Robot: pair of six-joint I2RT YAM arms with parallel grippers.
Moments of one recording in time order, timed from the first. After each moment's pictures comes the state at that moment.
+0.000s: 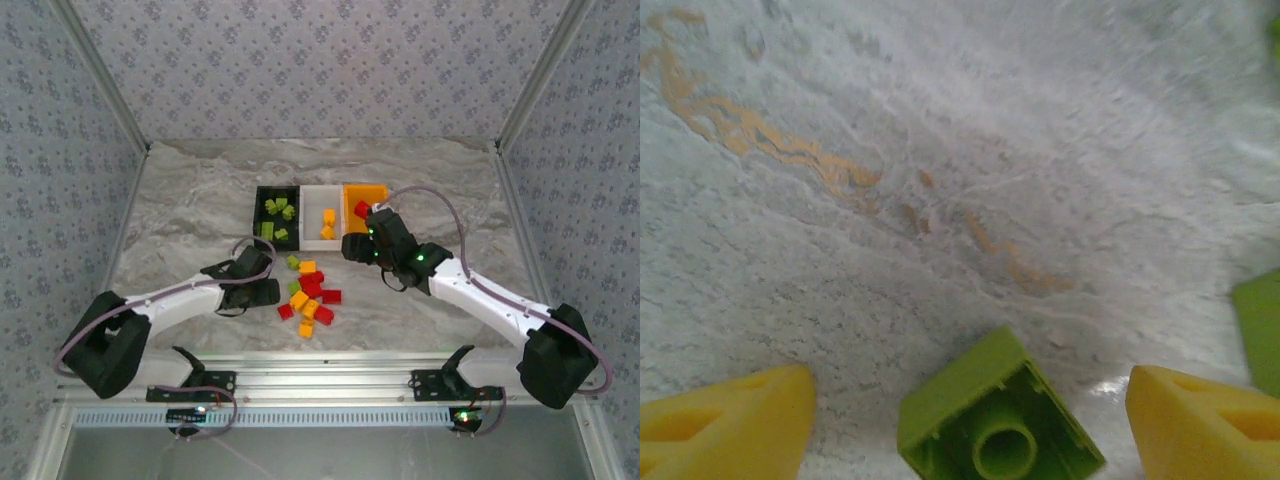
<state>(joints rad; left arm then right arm) -0.66 1.34 0.59 -0.46 -0.13 -0.72 0.70 1.24 0.88 -0.37 0.14 0.60</state>
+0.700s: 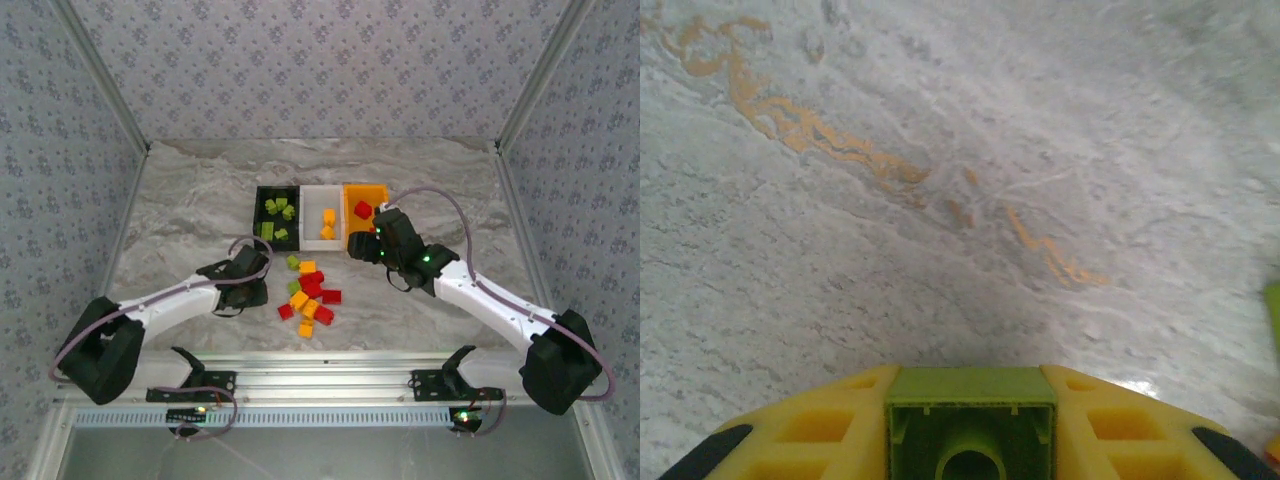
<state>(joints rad) -0.64 1.27 0.60 -0.51 -0.14 -0.72 0.66 1.22 0.85 -0.36 0.13 0.60</state>
